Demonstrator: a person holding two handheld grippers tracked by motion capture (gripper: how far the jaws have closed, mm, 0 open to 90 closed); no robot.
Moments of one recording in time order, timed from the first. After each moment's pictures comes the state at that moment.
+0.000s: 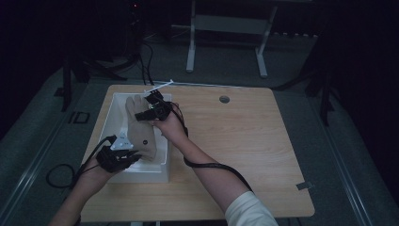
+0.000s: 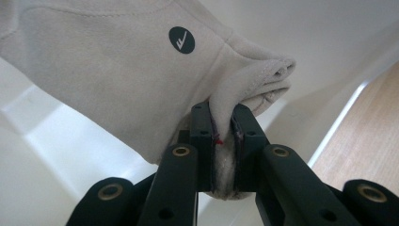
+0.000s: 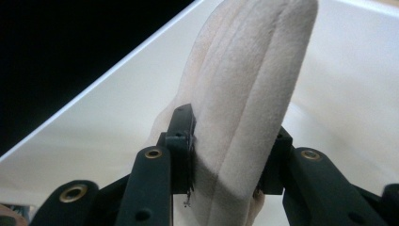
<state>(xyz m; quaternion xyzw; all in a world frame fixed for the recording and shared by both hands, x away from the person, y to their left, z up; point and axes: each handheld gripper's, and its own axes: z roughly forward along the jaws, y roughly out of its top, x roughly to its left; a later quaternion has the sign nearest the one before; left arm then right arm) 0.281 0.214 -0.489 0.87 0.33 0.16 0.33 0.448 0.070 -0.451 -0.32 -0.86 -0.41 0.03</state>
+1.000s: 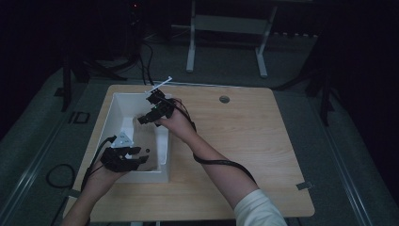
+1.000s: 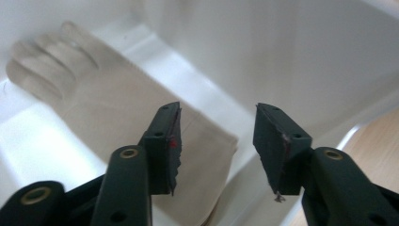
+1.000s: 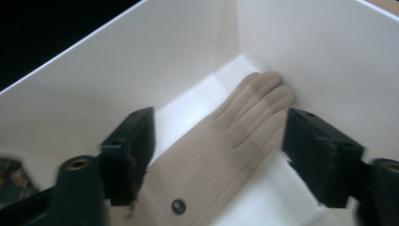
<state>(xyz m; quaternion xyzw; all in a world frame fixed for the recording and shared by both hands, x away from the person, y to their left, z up) 0.283 0.210 -0.489 0.82 0.39 0.13 0.39 0.450 0.057 -0.440 -0.27 -0.89 -0.36 0.01</state>
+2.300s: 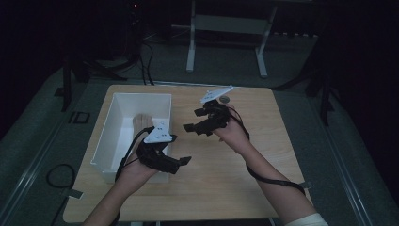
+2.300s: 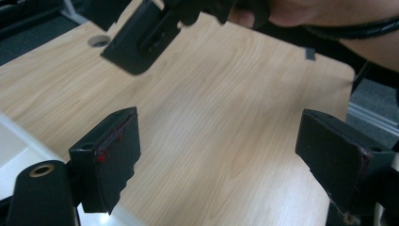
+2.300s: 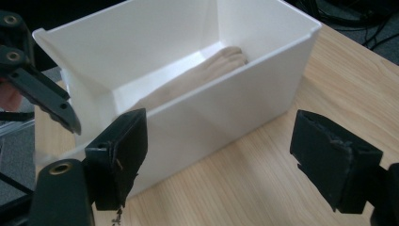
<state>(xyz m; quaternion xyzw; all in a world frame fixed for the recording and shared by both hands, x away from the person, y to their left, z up) 0.273 0.103 -0.419 0.83 0.27 0.11 0.48 0.400 -0.100 -0.403 -0.22 -0.88 -0.42 -0.04</state>
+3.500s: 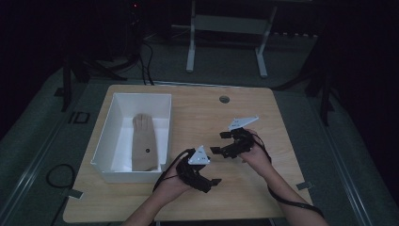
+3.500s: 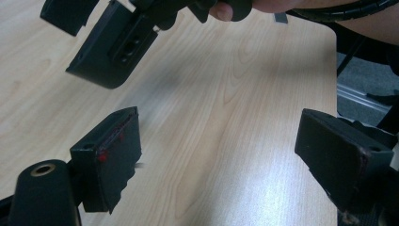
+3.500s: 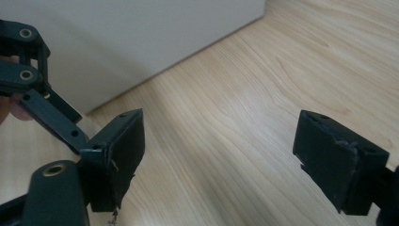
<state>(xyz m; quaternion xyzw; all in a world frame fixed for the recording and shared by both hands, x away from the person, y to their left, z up) 0.280 0.015 -0.509 0.86 0.21 0.06 0.47 0.383 -0.190 -0.491 -0.25 -0.88 -0.41 -0.04</state>
